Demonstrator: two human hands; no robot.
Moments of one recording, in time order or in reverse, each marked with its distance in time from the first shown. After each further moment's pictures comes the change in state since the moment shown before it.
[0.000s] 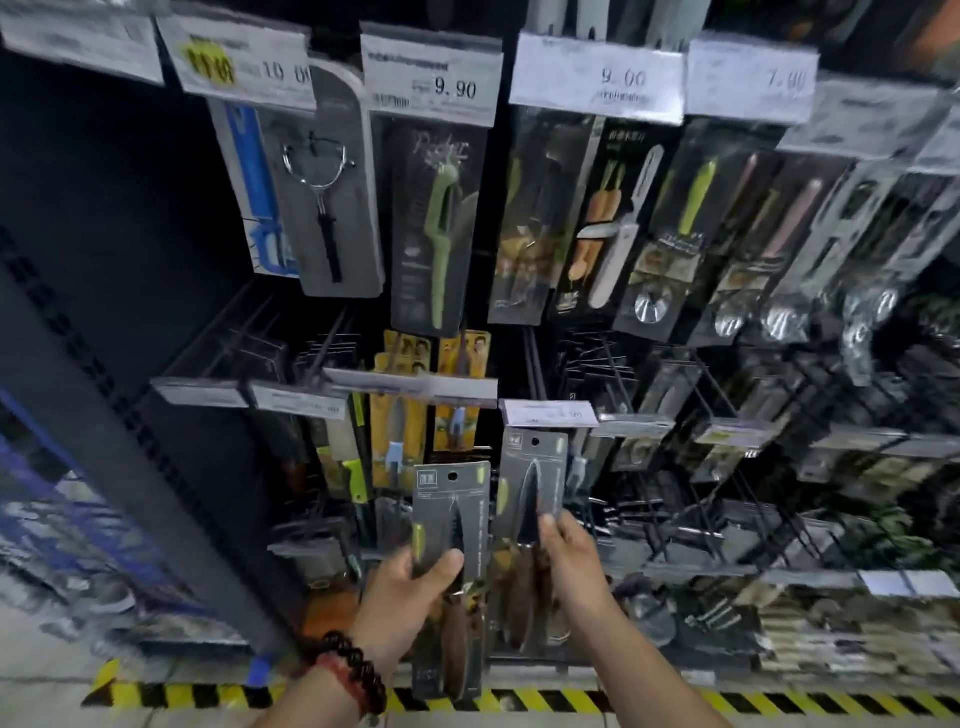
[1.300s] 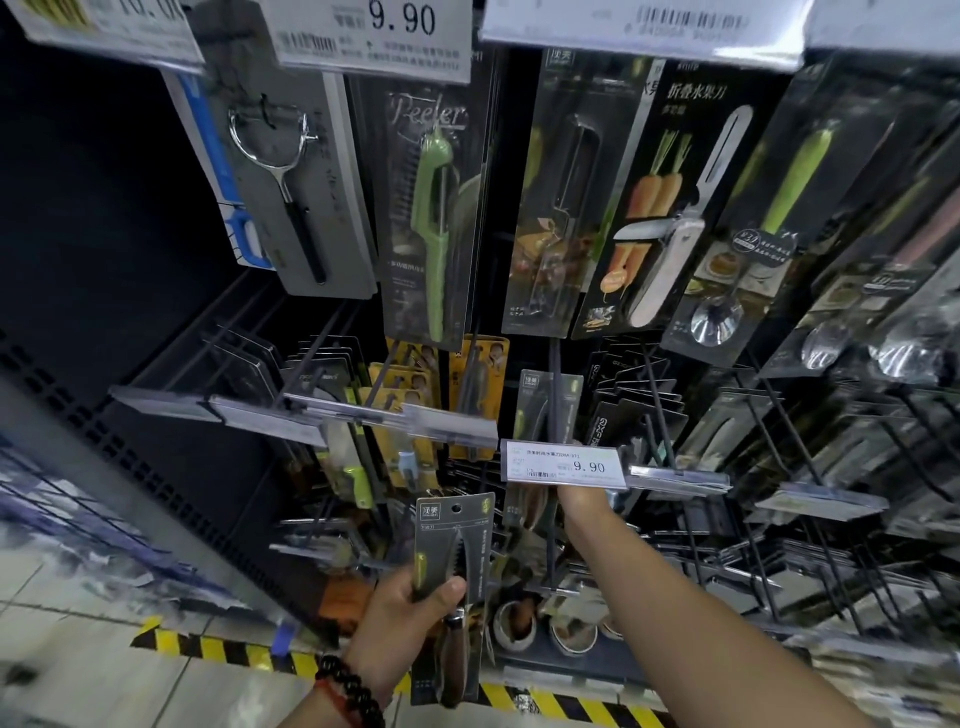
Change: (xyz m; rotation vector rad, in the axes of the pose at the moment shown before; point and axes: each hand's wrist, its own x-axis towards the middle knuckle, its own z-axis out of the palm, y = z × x) left_hand 0.053 -0.005 0.020 0.021 0.031 -0.014; right_hand 0.144 -0.062 0.010 0.094 -0.005 0.130
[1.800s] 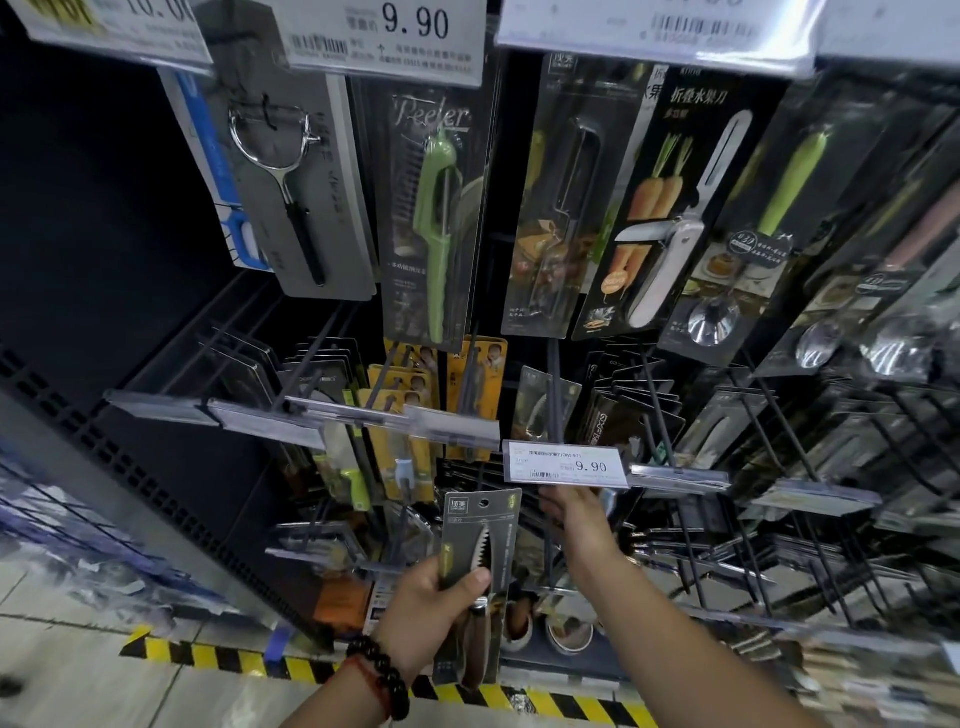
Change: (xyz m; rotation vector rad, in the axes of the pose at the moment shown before) left_hand 0.016 0.001 0.013 0.080 -0.042 0.029; right_hand -0.009 0.040 -0.012 0.090 -0.017 0.161
